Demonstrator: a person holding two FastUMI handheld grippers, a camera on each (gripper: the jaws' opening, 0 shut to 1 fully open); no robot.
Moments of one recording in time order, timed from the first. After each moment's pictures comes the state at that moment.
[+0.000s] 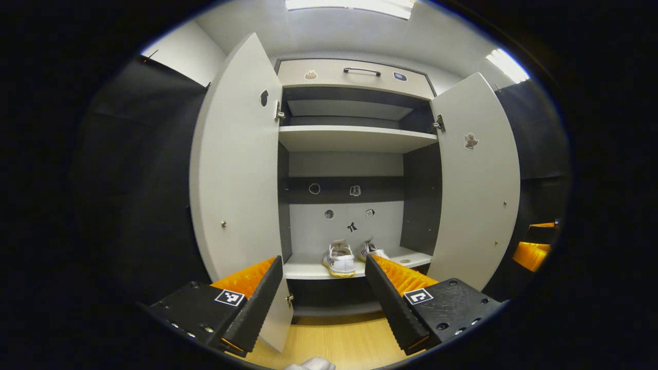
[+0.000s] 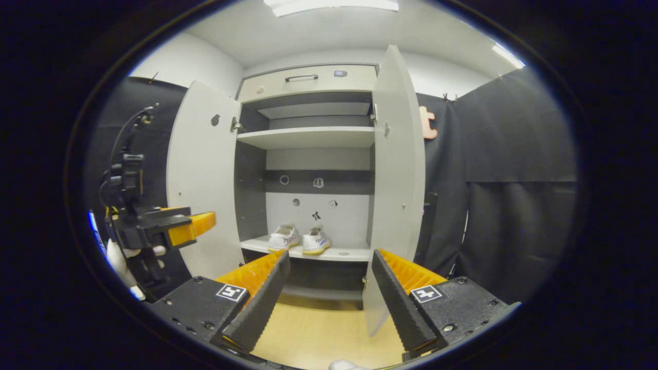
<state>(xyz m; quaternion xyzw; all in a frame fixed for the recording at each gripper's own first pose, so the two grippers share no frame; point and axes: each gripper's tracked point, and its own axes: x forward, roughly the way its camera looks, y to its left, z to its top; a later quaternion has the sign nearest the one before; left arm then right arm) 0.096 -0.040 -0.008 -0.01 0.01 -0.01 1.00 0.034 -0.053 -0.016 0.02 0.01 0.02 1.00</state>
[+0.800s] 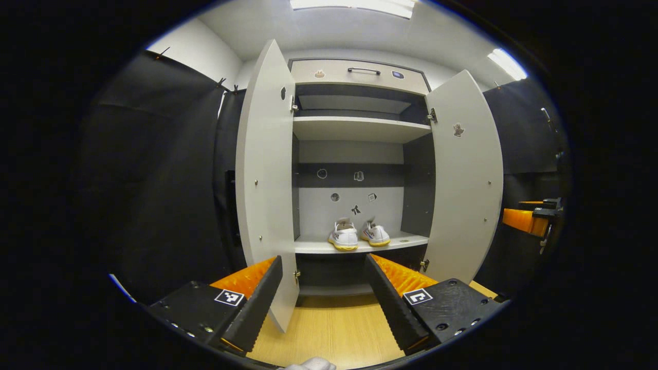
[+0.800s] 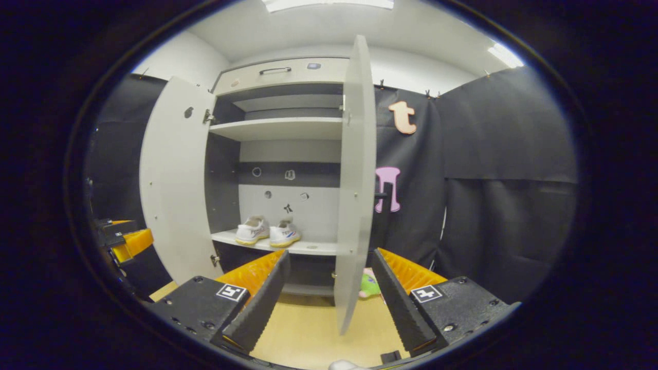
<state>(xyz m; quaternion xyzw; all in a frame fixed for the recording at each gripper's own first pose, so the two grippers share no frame) 0.041 -0.050 -0.047 -0.02 0.03 -0.01 1.00 0.046 -0.141 -0.024 0.01 0.02 -0.05 1.00</state>
